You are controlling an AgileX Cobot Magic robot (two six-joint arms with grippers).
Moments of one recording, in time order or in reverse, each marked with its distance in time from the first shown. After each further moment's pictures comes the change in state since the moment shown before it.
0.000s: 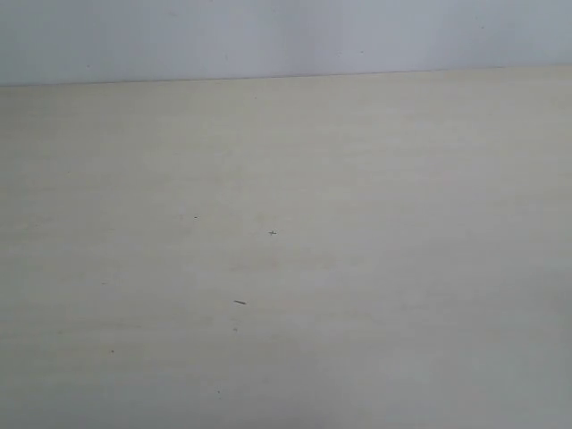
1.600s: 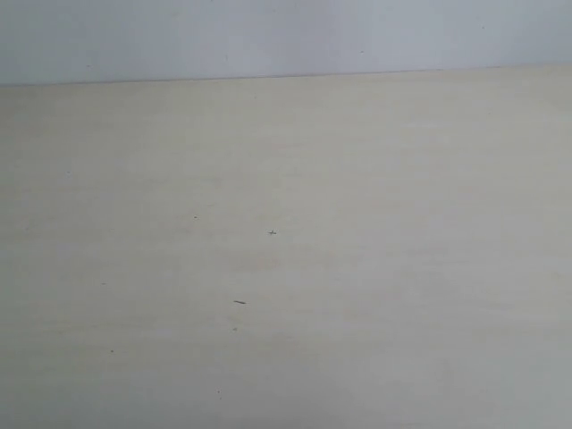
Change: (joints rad) left arm 0.933 -1.039 1.191 -0.401 -0.594 -0.151; right arm 0.000 0.000 0.000 0.000 0.002 0.000
